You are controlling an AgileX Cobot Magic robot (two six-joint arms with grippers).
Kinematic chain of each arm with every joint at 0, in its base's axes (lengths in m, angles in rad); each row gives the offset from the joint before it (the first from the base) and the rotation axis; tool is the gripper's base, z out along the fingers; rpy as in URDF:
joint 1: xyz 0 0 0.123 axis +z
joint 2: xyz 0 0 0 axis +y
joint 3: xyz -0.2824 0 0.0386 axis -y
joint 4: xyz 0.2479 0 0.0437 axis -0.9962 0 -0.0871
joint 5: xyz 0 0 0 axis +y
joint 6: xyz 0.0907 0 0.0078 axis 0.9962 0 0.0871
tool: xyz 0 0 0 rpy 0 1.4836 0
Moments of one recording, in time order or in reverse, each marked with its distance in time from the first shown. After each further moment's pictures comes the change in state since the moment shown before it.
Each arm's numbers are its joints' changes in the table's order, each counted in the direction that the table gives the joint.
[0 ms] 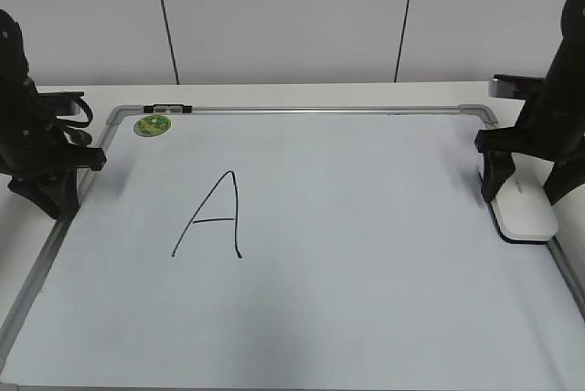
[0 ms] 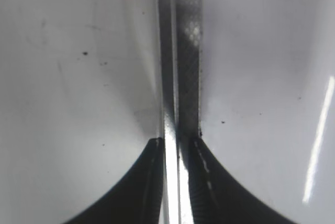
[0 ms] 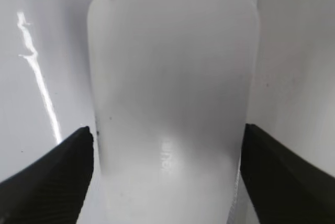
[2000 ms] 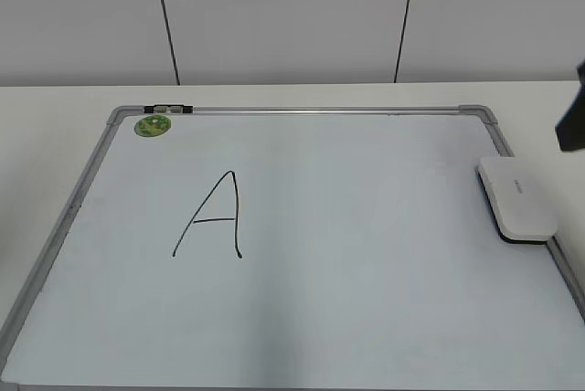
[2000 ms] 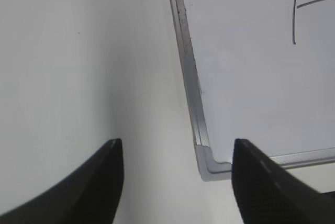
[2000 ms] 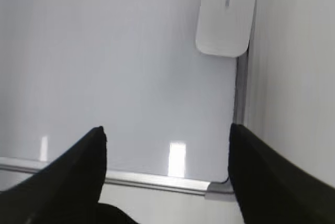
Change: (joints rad) left arm -0.100 -1.206 -0.592 -0.181 0.054 -0.030; right arm 0.188 -0.923 -0.505 0.034 -0.082 0.094
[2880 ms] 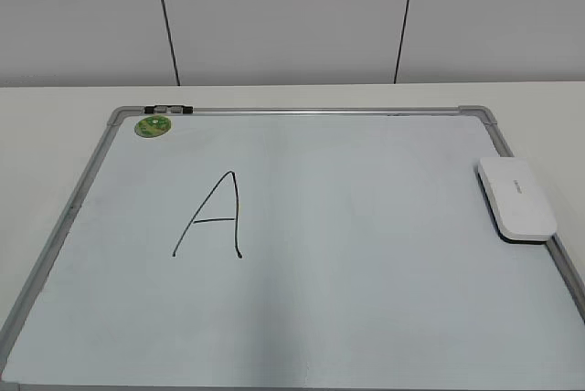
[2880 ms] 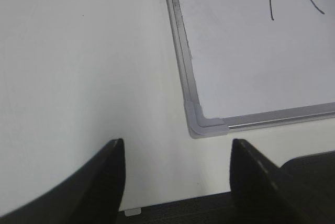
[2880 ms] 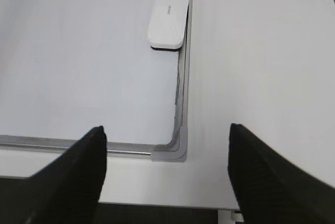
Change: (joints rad) left arm -0.013 -0.728 -0.378 0.016 0.070 -0.016; right arm 0.001 -1.042 -0.445 0.146 0.157 0.008
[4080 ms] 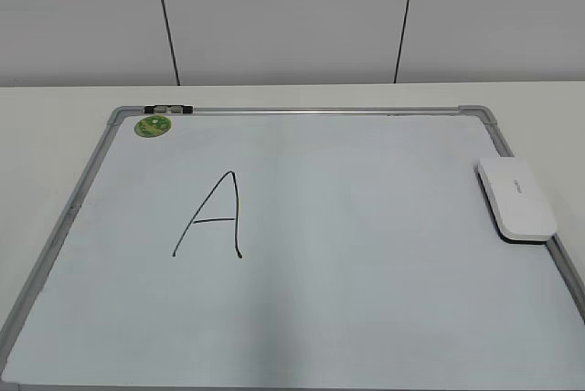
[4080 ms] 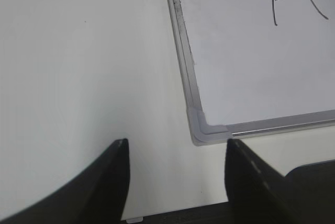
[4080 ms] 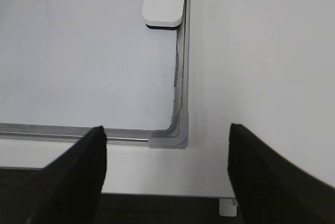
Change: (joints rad) left arm 0.000 -0.004 -0.024 -0.007 -0.041 -0.002; right arm 0.000 -0.046 -0.127 0.012 -0.056 0.023
